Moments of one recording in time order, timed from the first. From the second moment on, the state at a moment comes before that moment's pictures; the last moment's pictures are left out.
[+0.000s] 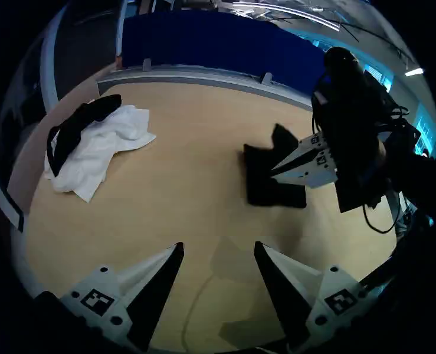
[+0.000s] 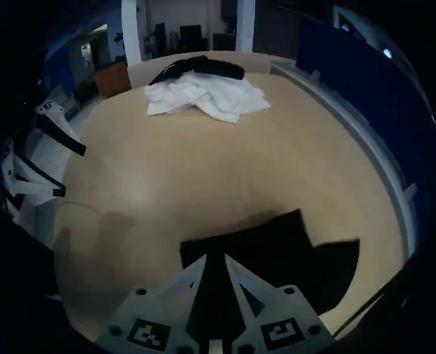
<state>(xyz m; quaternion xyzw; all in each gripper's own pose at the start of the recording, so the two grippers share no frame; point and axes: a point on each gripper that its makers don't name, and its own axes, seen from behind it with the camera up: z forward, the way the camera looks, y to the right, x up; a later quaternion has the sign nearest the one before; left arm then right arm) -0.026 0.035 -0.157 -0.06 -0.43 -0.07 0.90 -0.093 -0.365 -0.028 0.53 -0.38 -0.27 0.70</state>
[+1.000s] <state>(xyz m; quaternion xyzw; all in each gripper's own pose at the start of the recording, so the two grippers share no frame) -0.031 0.032 -0.164 -0.06 -0.44 -0.08 0.90 -0.089 -0.355 -0.036 0.54 -0.37 -0.26 0.71</state>
